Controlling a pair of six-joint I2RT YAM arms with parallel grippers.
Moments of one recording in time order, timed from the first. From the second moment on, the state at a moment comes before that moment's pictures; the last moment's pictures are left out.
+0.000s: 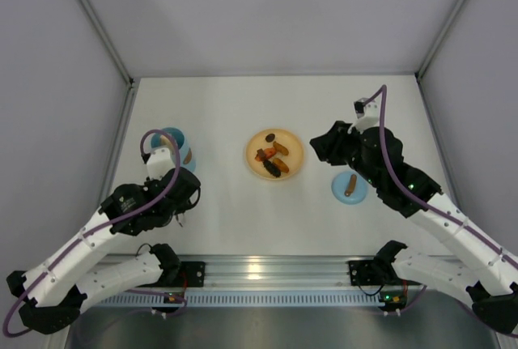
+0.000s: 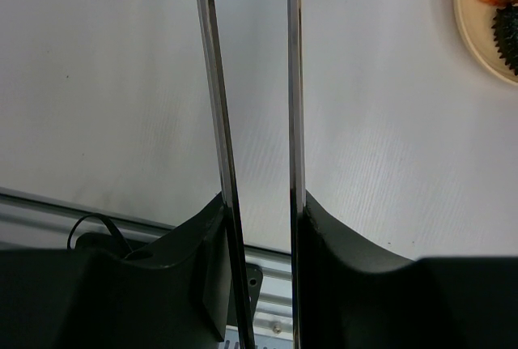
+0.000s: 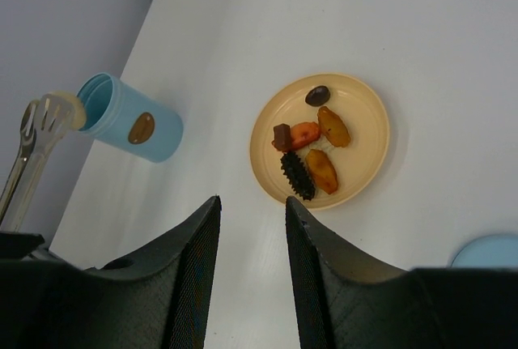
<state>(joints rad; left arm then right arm) -0.87 0.80 1.05 -1.34 -0.64 -1.00 0.71 0.89 0.97 -0.37 0.20 0.57</state>
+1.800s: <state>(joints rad) -0.87 0.96 1.27 -1.35 -0.66 -0.94 0.71 0.91 0.97 -0.38 0.16 0.55</state>
